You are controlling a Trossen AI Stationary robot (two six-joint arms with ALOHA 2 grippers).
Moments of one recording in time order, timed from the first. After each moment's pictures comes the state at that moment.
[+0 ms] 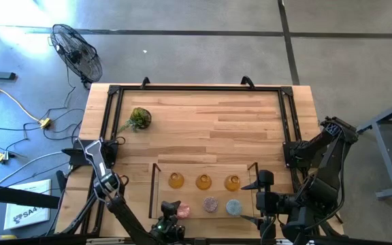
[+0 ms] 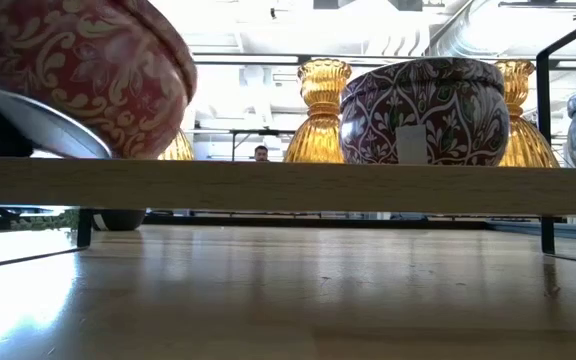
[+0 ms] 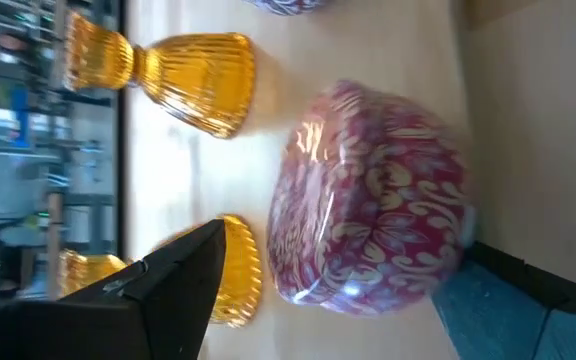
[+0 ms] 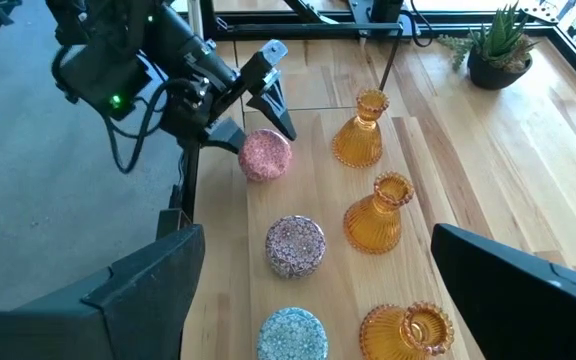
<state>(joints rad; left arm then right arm) -0.91 2.49 2.20 -1.56 -0.89 -0.79 0.94 1.60 1.69 -1.02 0.75 0.78</state>
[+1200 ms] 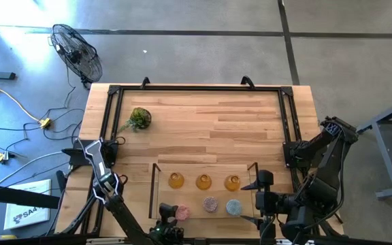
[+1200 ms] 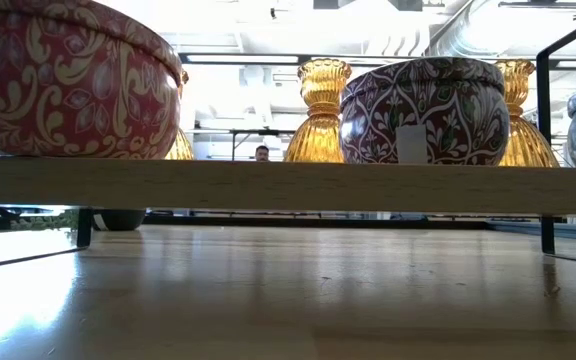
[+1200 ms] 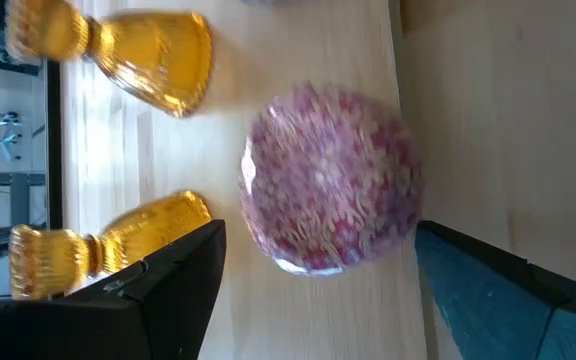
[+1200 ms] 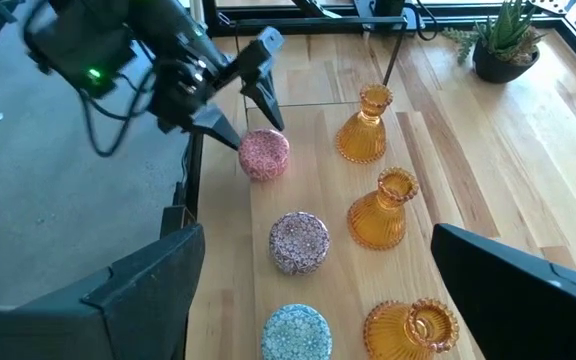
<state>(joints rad) -0.91 2.47 2.27 -1.57 -0.77 -0.81 0.93 1.60 1.69 -1.02 0.73 0.79</state>
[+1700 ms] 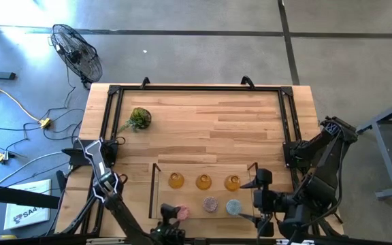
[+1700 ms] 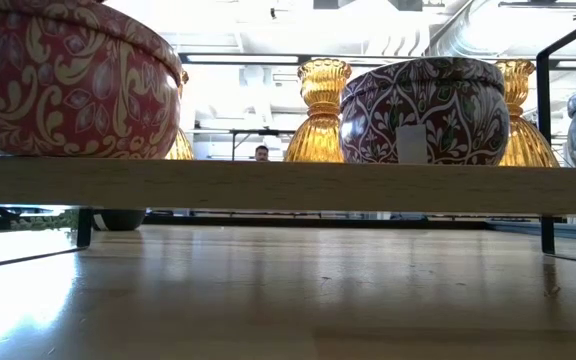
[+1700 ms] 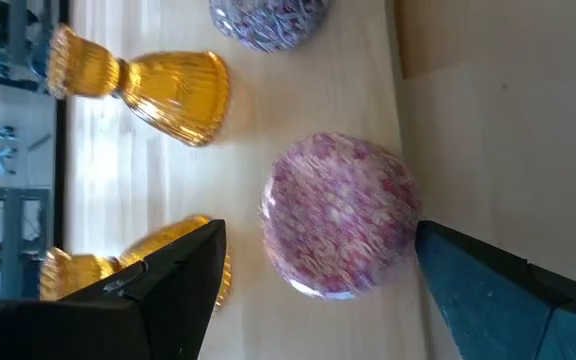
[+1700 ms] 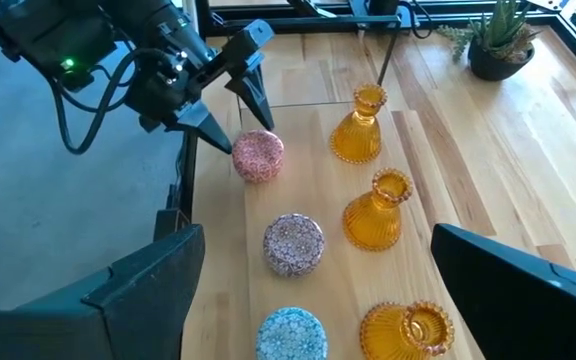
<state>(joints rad) -0.90 2.46 2.34 -1.57 -0.79 -0.77 0.92 1.60 1.69 -1.02 0.72 0.79</state>
